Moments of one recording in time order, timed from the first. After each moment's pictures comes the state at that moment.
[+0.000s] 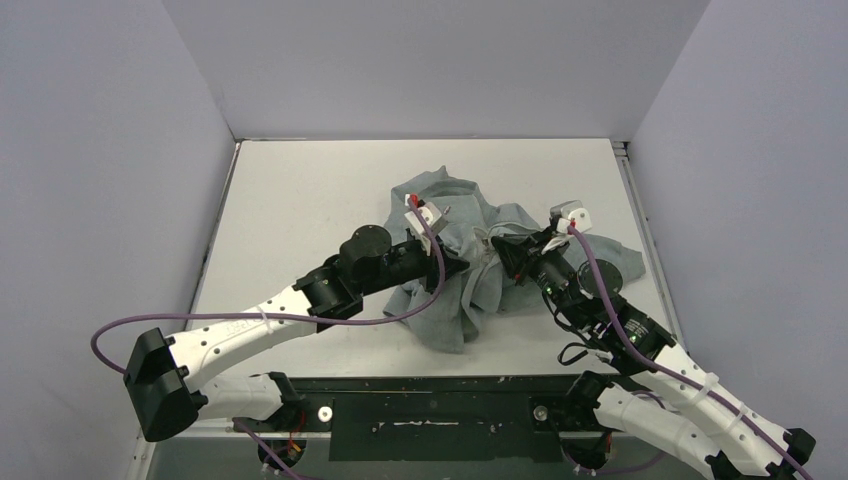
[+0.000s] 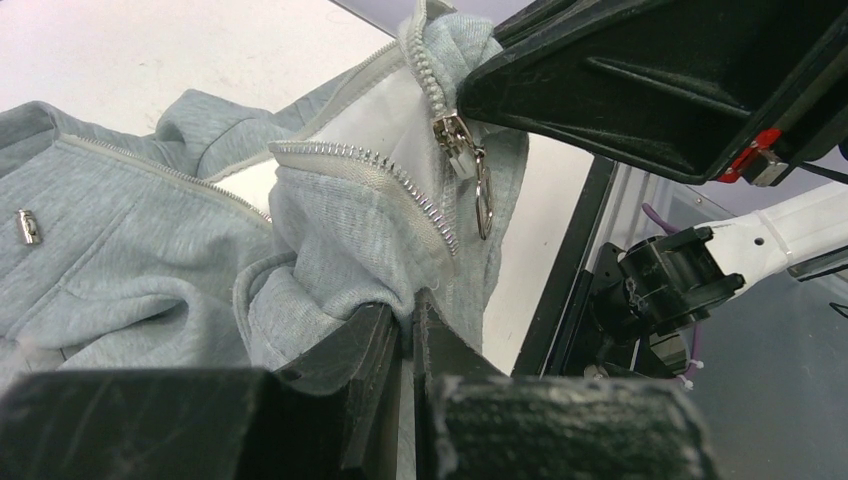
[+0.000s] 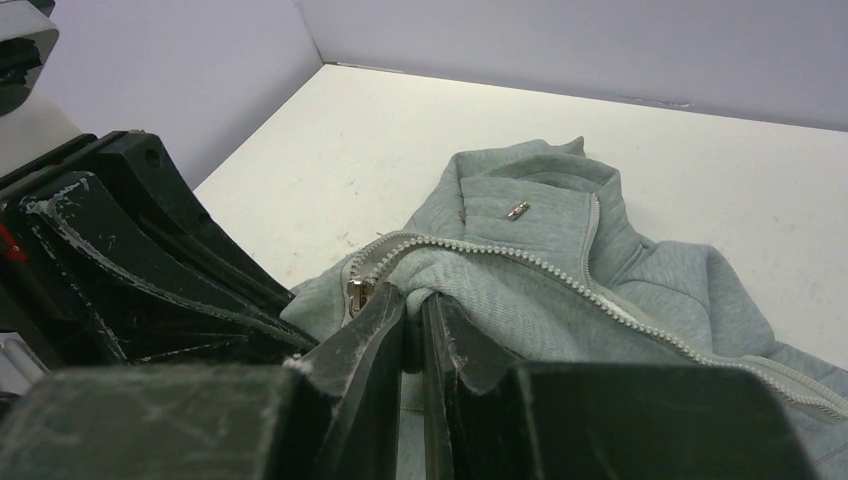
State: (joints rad) left arm -0.97 1.21 0.95 0.12 0.15 -0.28; right arm 0.81 0.67 0.79 -0.15 0.24 0.24
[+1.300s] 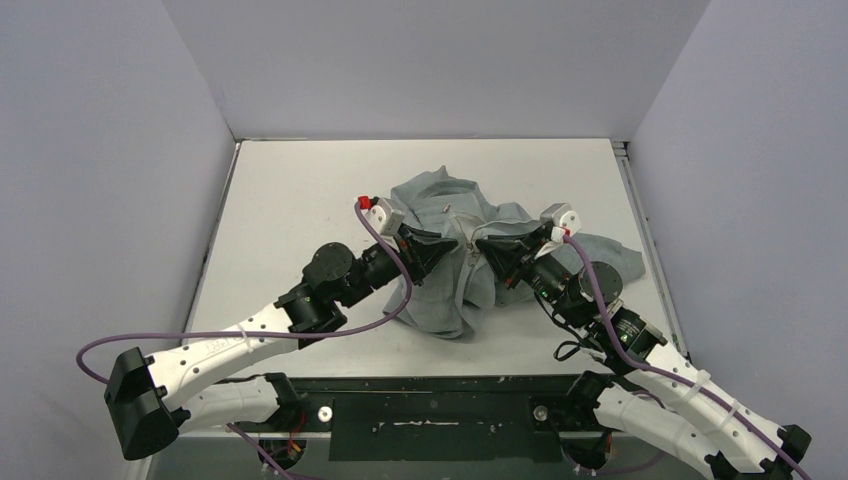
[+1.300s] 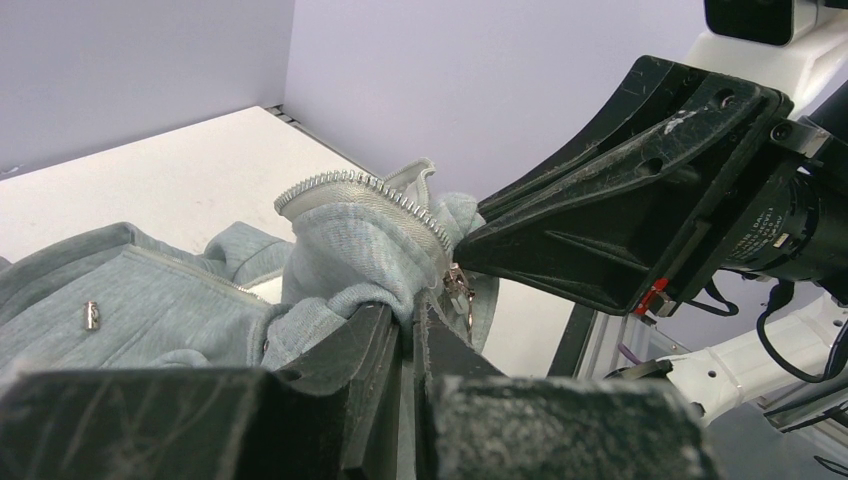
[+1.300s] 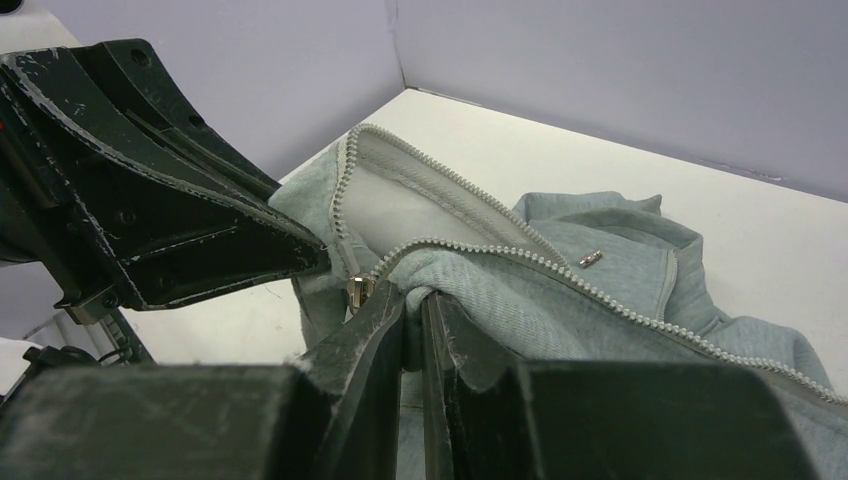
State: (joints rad) left arm -0.97 1.06 0.82 0.43 0.02 -0.35; right arm 0.81 0.67 0.74 0.01 0.06 0.20
